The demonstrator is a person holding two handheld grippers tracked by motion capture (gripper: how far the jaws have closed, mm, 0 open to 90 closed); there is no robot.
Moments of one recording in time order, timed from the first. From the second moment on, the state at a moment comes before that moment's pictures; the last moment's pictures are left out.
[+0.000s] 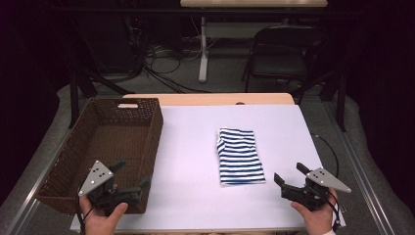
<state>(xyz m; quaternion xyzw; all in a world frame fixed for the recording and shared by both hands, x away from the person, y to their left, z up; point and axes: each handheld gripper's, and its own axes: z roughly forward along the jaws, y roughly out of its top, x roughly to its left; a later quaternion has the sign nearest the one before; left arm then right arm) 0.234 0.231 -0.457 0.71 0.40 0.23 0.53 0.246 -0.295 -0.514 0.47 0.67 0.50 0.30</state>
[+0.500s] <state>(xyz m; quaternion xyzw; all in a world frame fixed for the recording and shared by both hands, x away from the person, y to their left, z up) 0.242 0.192 -0.452 0.75 0.38 0.21 0.50 0.245 -0.290 -0.502 0.45 0.68 0.50 0.30</state>
